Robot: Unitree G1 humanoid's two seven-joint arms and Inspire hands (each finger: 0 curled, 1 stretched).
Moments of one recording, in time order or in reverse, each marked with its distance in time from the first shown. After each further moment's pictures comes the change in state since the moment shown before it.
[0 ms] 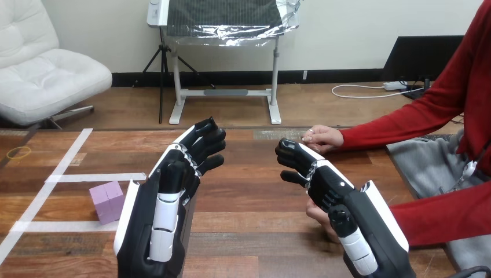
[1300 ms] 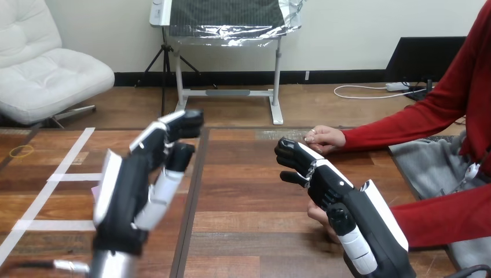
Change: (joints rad) left arm -0.193 0.060 0.187 0.172 0.279 -0.058 0.111; right arm 0.000 0.000 -0.003 -0.011 -0.009 0.013 0.000
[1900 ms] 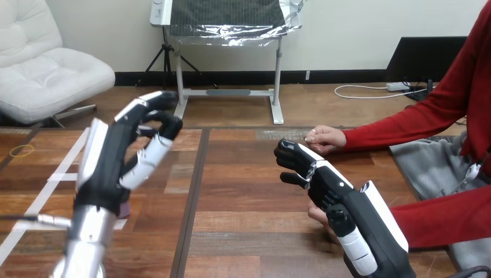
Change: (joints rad) left arm -0.261 0.135 0.084 0.262 0.109 0.101 0.042; right arm 0.004 0.000 0.000 0.000 0.000 0.000 0.000
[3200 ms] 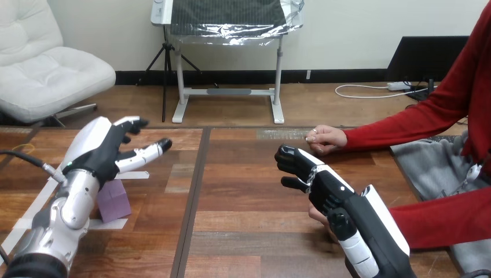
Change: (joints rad) left arm -0.489 0.180 -0.142 0.716 0.284 0.236 -0.006; right arm 0.017 -0.003 -0.003 -0.002 0.004 0.000 0.009
